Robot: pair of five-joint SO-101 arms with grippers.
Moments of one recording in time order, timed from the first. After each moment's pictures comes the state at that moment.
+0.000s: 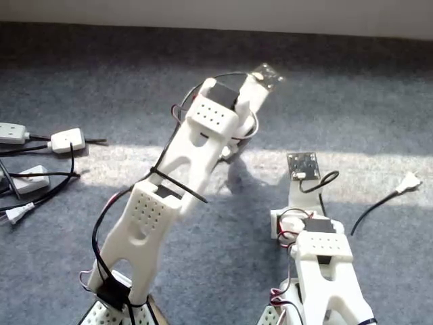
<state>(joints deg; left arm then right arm) 23.5 52.3 -60.5 94.2 -10.5 -2.2 -43.4 77.8 38.8 8.3</state>
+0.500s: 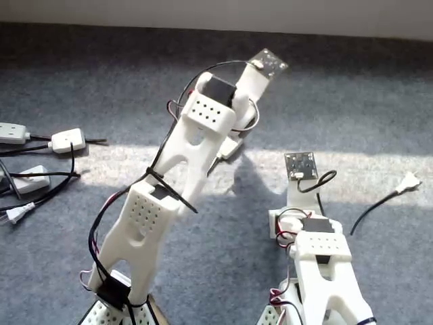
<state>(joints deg) 23.4 49.2 -63.6 92.8 -10.5 -3.0 -43.4 77.8 38.8 8.3</state>
